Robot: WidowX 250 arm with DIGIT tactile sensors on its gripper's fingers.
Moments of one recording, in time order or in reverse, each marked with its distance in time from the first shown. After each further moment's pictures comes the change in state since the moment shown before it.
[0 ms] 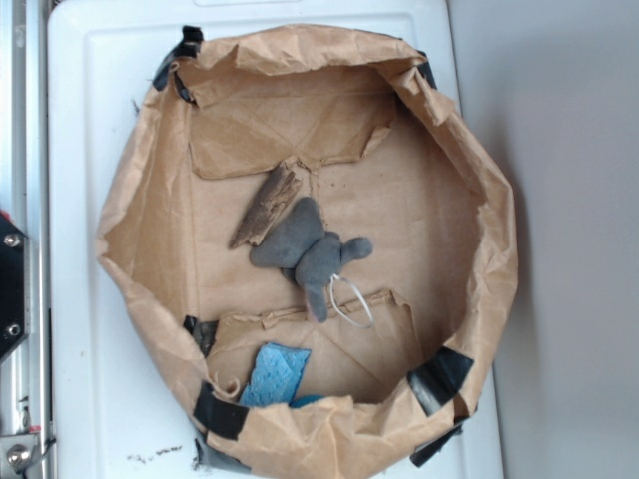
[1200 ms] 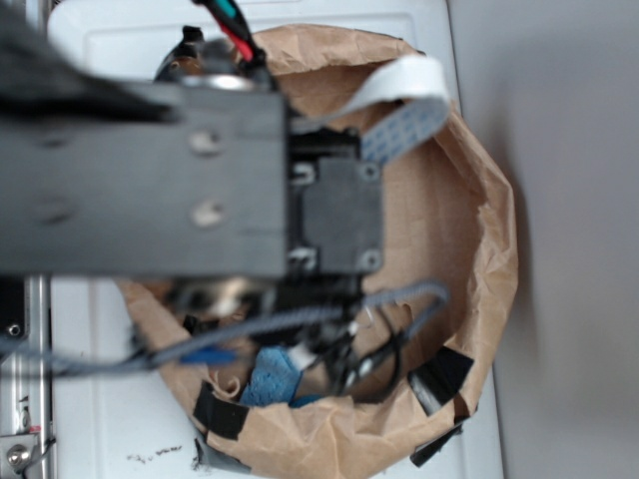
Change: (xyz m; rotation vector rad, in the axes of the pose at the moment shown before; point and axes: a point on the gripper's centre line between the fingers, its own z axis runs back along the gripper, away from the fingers) arm 0.114 0.005 -0.112 0.078 0.044 0.579
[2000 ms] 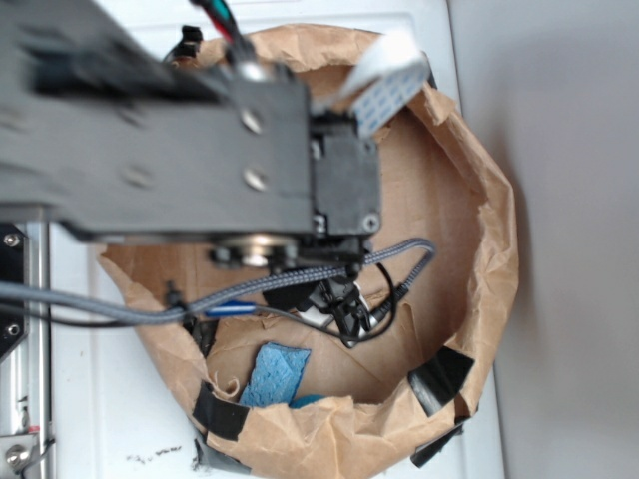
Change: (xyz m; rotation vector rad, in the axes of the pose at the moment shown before) arm 0.002 0.007 -0.034 0.043 -0.004 0.029
